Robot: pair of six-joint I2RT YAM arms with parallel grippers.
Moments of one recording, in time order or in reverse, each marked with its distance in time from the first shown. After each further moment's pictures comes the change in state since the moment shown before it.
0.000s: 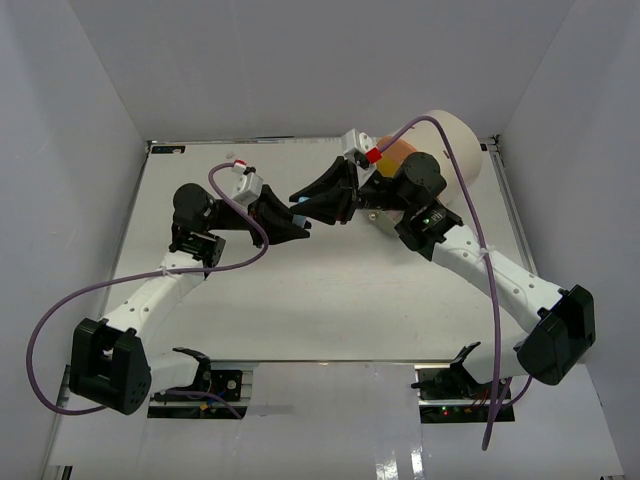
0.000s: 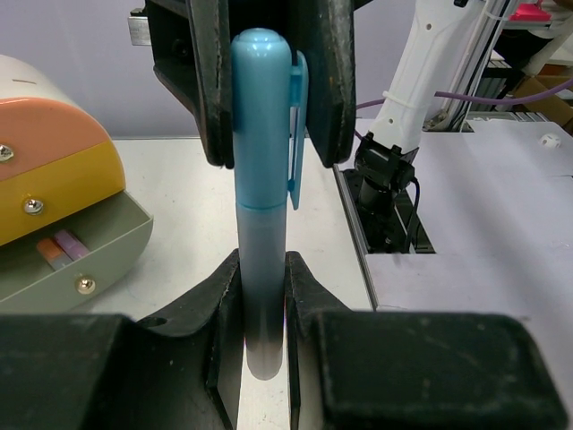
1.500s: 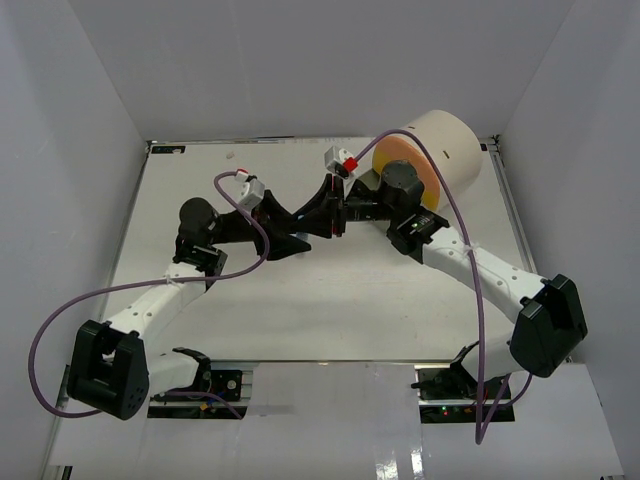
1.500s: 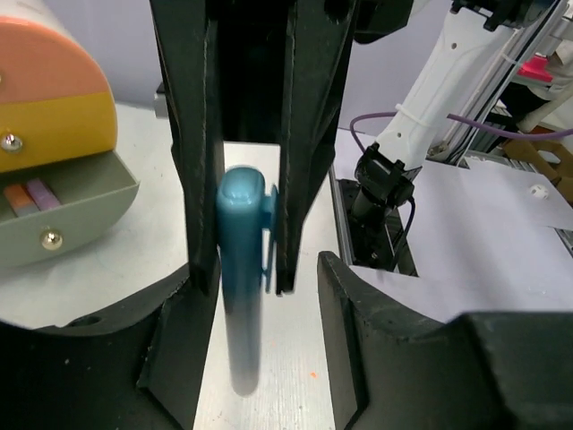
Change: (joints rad) left arm -0.007 -0.019 -0.126 0.043 -0.107 -0.085; right arm -0.008 0.040 -0.077 -0.071 0.014 0.002
